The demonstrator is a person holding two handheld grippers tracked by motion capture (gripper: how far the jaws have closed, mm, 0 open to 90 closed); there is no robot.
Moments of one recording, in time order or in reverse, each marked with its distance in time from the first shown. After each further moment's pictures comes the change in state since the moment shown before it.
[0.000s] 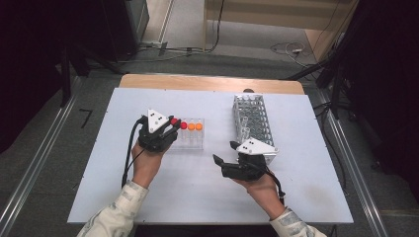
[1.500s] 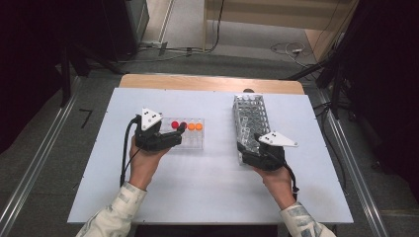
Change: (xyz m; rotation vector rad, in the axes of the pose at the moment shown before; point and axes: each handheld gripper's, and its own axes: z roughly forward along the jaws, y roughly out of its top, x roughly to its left) left arm 0.005 0.005 -0.010 -0.010 -0.018 -0.090; right arm -0.058 -0.015 -0.004 -0.007 -0.219 0.088
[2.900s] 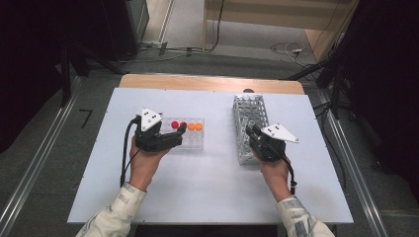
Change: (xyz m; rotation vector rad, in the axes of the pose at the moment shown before) left arm -0.002 0.001 -0.003 -0.010 -0.009 0.001; right arm -0.005 0.017 0.003 -0.127 -0.104 0.026
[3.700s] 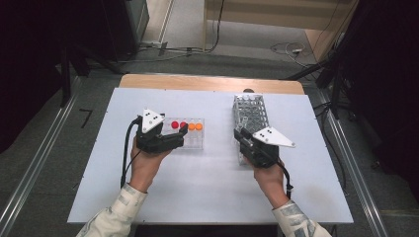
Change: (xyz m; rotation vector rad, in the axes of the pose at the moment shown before) left arm -0.009 0.003 -0.005 -0.009 -0.038 0.012; right arm 0.037 0.011 -0.018 -0.018 0.149 -0.044
